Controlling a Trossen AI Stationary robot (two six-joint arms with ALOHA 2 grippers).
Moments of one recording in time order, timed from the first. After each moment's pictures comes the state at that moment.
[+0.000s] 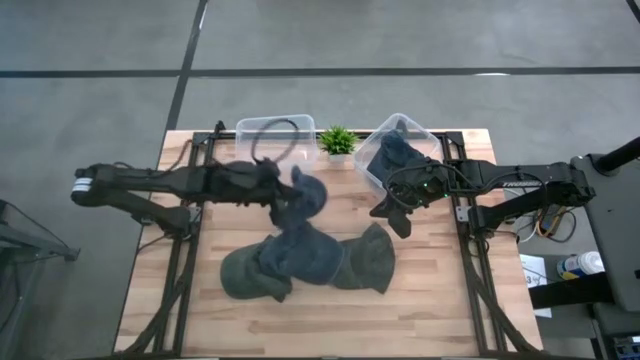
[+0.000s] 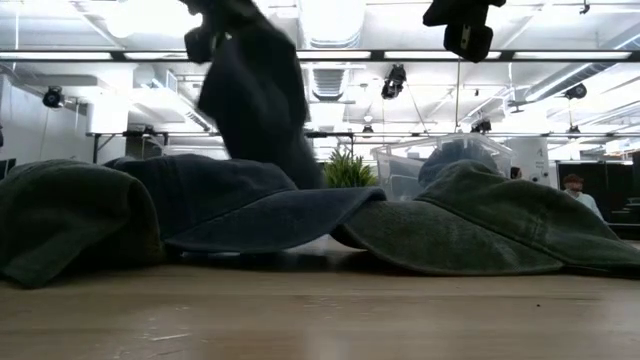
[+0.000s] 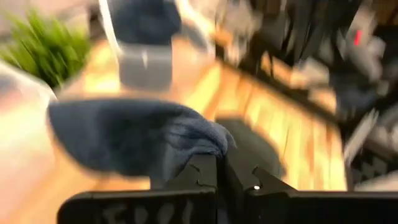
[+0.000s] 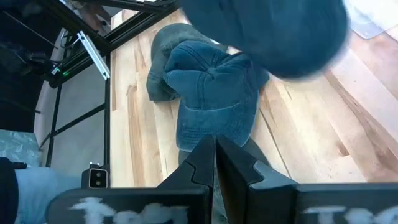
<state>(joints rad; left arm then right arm) 0.00 1.11 1.01 -0.31 -0.20 -0.52 -0.01 1.14 1.08 -0.59 -0.17 0.52</state>
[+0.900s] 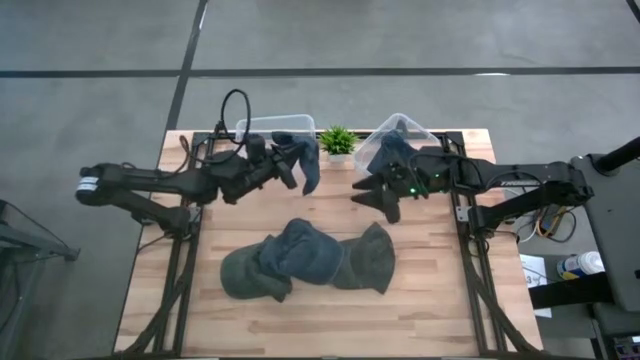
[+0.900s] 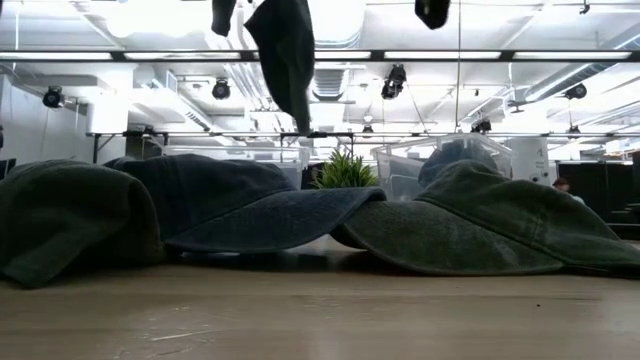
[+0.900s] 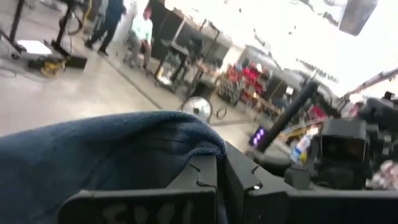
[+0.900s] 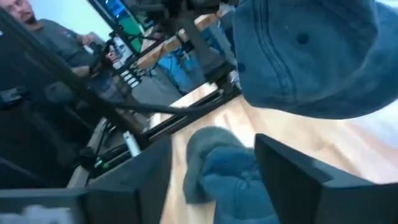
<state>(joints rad) 0.00 1.18 1.01 0.31 -0.61 -0.50 -0.01 1.17 1.10 -0.18 -0.05 0.59</state>
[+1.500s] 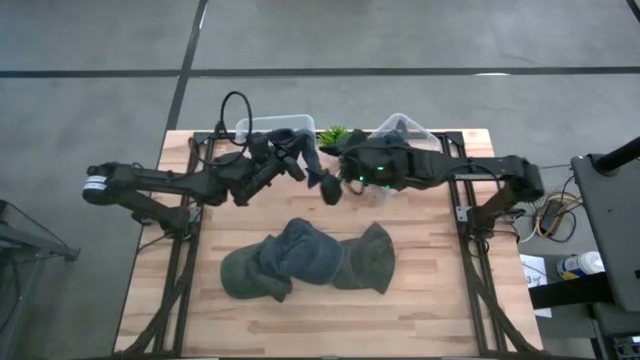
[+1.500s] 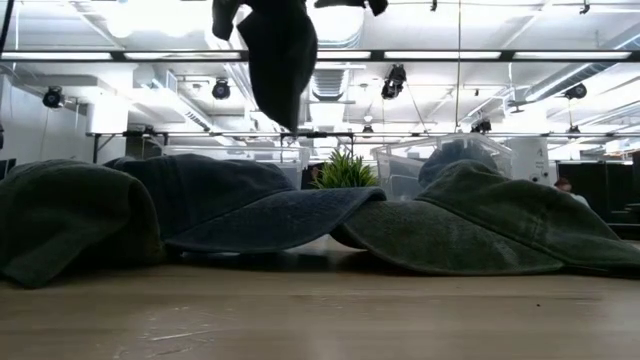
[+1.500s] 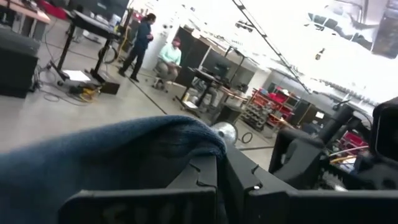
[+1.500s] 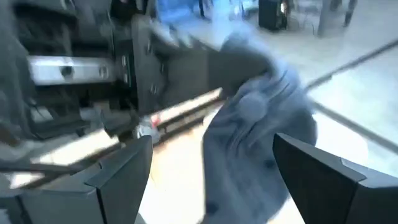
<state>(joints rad) 0.00 1.24 1.01 0.44 -0.77 -0.41 -0.01 1.61 1.62 -0.35 0.37 0.34</state>
